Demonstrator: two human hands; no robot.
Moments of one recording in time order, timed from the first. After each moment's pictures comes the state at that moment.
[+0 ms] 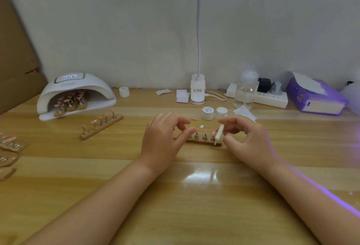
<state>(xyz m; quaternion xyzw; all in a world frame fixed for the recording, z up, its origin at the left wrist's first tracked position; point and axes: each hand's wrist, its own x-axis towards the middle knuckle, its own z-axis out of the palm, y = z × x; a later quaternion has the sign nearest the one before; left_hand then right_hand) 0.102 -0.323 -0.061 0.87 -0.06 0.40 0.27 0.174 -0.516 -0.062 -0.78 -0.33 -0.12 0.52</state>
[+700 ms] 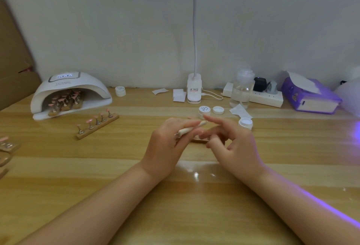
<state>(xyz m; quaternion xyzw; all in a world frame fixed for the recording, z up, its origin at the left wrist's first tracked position) 0.102 -0.337 -0.070 0.81 -0.16 0.43 0.36 0.147 -0.497 -0.065 -0.72 -0.38 -0.14 0.57</state>
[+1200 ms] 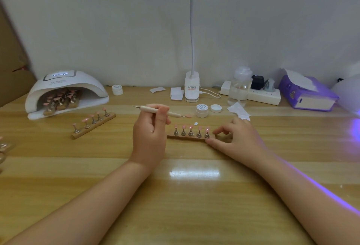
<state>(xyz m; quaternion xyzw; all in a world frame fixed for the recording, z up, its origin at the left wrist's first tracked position) 0.107 -0.325 -0.070 0.73 0.02 0.45 0.51 0.195 -0.519 -0.074 -0.93 -0.27 -0.08 0.25</state>
